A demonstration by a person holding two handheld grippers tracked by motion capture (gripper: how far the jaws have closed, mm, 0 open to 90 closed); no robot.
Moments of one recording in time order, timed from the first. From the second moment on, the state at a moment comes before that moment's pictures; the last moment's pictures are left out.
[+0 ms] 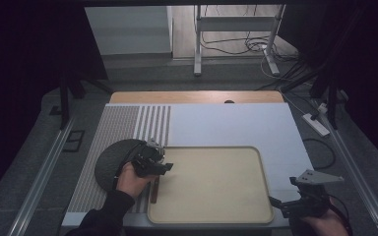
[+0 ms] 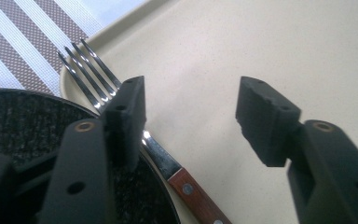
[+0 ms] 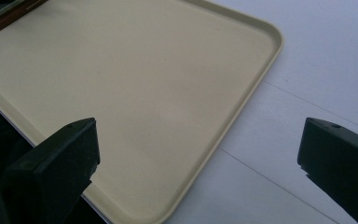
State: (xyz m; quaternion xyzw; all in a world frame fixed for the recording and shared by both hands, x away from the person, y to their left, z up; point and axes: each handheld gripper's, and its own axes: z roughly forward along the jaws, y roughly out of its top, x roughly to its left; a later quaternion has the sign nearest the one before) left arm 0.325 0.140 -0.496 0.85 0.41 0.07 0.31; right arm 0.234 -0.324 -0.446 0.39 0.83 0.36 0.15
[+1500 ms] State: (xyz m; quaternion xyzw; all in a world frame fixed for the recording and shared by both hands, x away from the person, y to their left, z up) left arm 0.265 0.204 -0.474 0.81 0.44 0.09 0.38; right arm 0.234 -0.322 -0.446 0.39 0.83 0.36 0.15
